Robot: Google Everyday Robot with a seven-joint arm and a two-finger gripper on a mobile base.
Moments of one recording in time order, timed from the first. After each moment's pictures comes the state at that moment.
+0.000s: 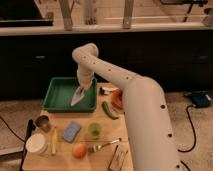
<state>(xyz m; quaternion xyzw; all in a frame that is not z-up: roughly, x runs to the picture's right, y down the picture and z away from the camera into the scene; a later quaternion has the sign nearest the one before) -0.115 -0.003 0.873 -0.27 -0.21 -0.40 0.85</state>
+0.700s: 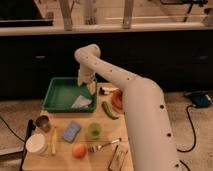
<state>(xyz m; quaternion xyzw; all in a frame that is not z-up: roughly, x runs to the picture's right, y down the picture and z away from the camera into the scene) -0.111 -0.004 0.885 -0.26 -0.22 -0.38 0.86</state>
